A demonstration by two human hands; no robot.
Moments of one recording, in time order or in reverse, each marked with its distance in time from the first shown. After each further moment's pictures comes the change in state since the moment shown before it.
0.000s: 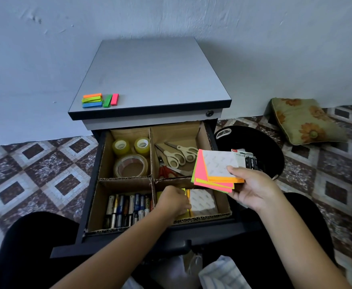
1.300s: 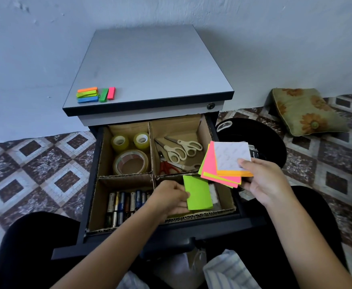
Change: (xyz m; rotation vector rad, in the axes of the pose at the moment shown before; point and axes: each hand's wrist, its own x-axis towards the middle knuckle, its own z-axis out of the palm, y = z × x) left_hand -0.005 0.004 -0.021 -0.075 -0.172 0.000; right_hand 0.002 0.000 -0.002 -0.061 0.089 -0.231
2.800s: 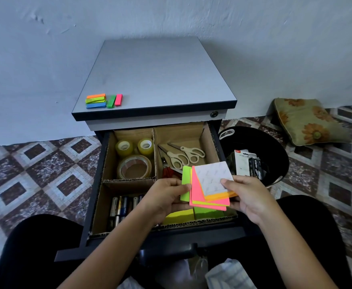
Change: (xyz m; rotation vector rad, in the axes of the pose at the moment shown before) left_hand -0.017 0.014 -0.011 -0.260 -0.089 0.092; right_hand -0.012 0.021 0.014 -0.259 -0.150 0.048
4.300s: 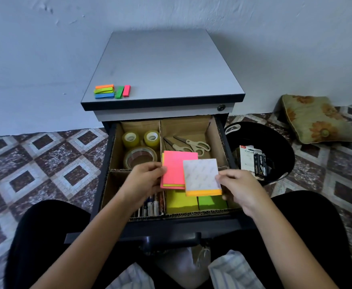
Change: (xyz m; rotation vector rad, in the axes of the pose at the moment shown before) left_hand -0.013 0.006 -0.041 0.058 0.201 0.193; right_hand 0.001 0.006 0.017 -0.251 -0.009 -0.095
